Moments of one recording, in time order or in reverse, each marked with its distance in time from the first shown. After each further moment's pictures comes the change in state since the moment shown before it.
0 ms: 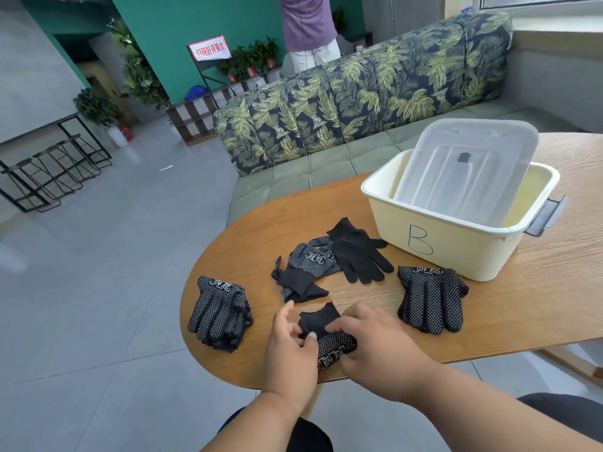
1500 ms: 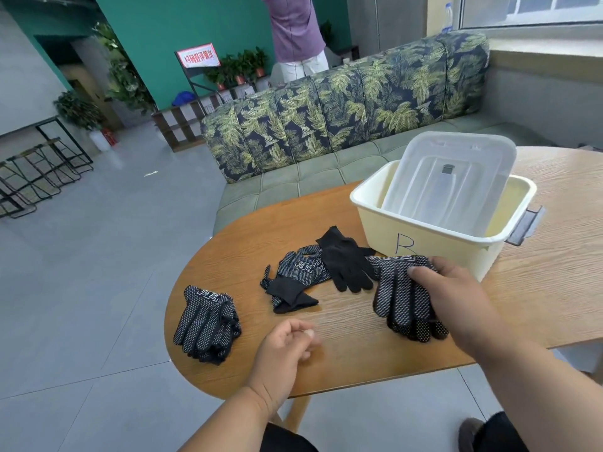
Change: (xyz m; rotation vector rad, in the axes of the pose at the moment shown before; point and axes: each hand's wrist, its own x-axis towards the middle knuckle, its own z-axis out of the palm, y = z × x) left_hand 0.016 0.008 -0.010 -0.279 -0.328 -0.020; right_hand -0.016 0.036 -0.106 0.939 0.477 0.491
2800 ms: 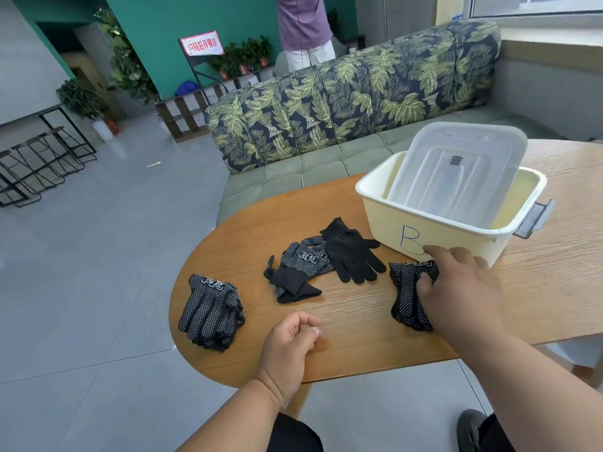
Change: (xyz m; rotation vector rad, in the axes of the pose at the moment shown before) left_hand -0.007 -0.008 0.005 0.026 0.026 0.100; right_hand 0.016 0.036 0.004 -1.000 0.375 -0.344
